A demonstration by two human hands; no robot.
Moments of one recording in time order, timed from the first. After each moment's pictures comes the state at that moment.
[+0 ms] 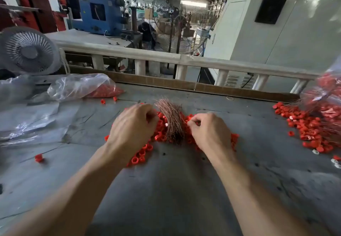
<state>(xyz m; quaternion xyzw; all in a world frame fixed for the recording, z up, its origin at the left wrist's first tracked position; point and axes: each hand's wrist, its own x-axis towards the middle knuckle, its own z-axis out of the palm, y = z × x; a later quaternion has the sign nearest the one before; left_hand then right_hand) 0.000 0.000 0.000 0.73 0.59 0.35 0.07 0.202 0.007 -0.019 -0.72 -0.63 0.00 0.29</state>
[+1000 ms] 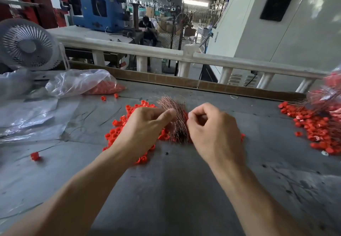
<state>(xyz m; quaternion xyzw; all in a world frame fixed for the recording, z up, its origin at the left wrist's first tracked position) 0.008 -0.007 -0.006 0.66 0.46 0.46 0.38 0.175 -0.037 0.003 -0.66 -0.61 -0.06 0.44</state>
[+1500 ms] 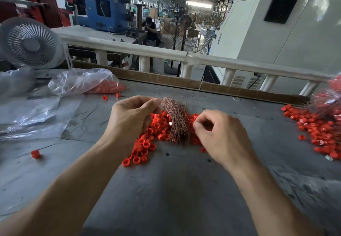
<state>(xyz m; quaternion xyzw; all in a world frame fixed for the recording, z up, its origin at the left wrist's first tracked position) -0.008 0.002 -0.003 0.47 0.42 0.59 0.50 0.204 -0.032 0.002 -0.64 -0.69 -0.03 0.34</state>
